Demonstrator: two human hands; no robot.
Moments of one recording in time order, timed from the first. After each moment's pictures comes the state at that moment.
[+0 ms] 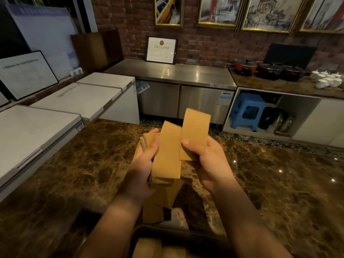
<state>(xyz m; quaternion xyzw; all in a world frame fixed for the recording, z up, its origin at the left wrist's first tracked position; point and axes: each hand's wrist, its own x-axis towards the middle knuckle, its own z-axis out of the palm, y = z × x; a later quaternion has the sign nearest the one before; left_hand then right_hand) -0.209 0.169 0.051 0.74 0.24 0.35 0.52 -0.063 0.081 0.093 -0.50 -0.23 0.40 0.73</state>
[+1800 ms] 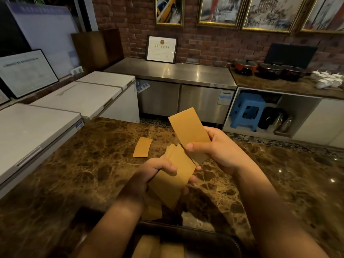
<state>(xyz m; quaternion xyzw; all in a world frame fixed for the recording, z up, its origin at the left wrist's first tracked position) -0.190 0.159 0.060 0.39 0.12 0.07 0.91 -0.012 0.074 0.108 -0.65 -0.49 0.34 0.47</state>
